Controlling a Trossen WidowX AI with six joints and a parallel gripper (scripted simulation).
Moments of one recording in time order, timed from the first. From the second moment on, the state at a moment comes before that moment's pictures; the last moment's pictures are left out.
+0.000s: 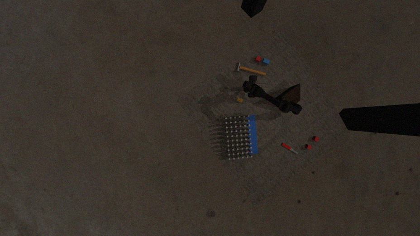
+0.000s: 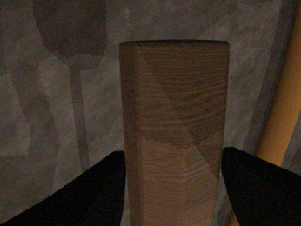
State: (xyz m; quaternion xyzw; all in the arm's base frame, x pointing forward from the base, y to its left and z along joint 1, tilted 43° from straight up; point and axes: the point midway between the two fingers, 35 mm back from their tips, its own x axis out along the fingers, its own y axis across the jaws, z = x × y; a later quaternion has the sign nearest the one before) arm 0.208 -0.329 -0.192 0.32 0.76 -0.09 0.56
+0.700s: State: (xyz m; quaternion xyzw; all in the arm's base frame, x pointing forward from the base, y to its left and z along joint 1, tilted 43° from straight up) arm 0.189 -0.306 -0.169 0.27 0.74 -0.04 0.61
